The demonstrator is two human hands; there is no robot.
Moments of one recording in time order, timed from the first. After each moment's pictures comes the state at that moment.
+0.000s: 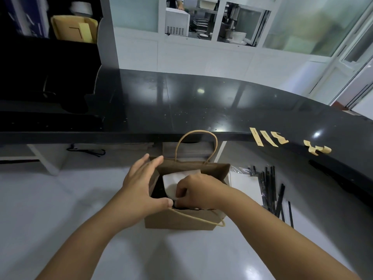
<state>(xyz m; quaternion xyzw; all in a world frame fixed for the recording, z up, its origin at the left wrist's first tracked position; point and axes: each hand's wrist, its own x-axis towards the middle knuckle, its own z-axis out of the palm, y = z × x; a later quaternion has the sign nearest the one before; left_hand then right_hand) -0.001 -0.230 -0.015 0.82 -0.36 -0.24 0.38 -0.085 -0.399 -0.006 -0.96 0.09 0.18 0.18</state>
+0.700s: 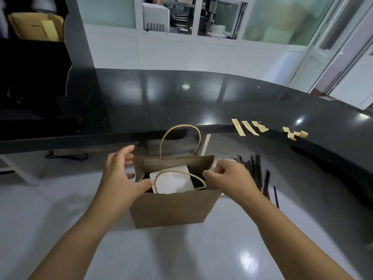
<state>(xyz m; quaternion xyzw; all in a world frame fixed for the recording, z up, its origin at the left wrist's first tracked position) 0.000 -0.250 -0.016 0.82 -0.26 -0.12 0.49 -0.157 -0.442 -0.003 -0.87 0.40 -0.08 0.27</state>
